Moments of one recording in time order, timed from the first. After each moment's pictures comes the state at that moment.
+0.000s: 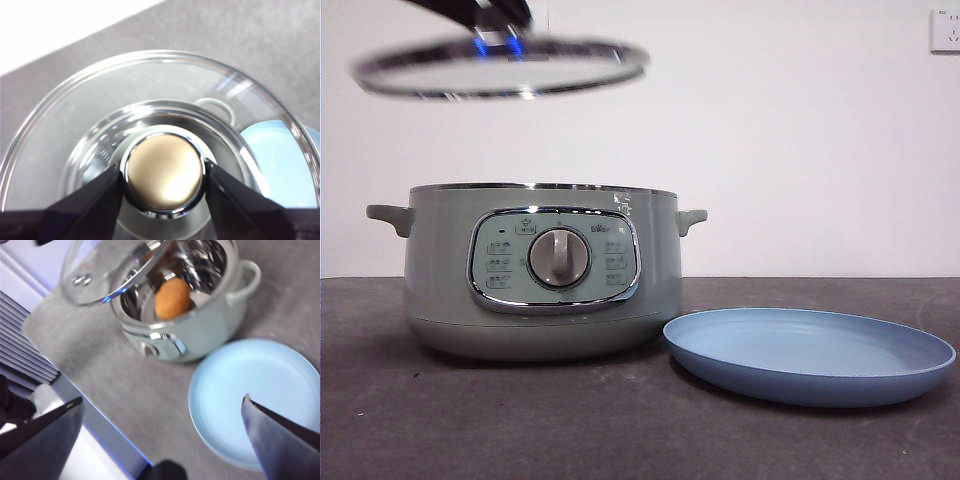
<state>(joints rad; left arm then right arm) -0.39 1.26 1.33 -0.60 0.17 0.16 0.29 0.90 1.09 -0.89 -0.58 -0.02</state>
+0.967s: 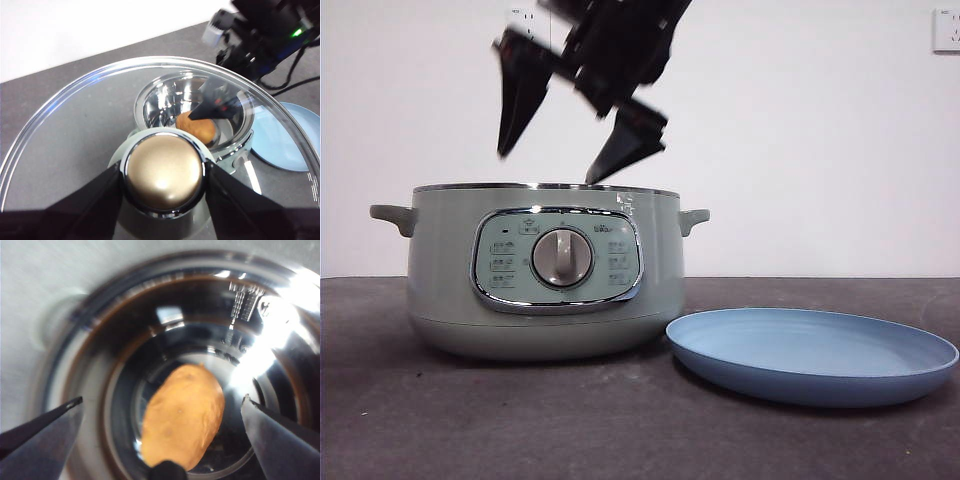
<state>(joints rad) -0.27 0.68 1.34 -1.12 0.07 0.11 0.73 2.00 1.81 -0.65 -0.16 -0.01</state>
